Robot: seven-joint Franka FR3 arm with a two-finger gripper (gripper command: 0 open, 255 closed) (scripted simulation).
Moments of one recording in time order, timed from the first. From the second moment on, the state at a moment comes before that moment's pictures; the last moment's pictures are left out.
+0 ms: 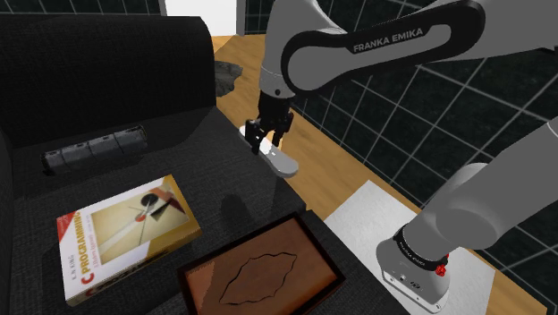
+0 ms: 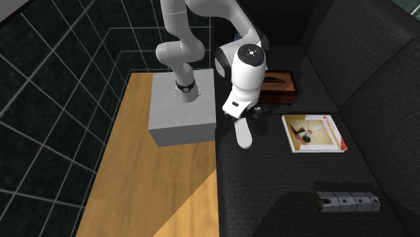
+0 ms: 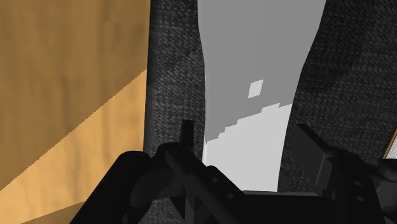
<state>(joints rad) 0.03 -0.17 0.40 -2.23 0.16 2.10 0.36</state>
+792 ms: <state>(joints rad) 0.03 -0.21 0.39 -2.11 0.16 1.93 0.36</state>
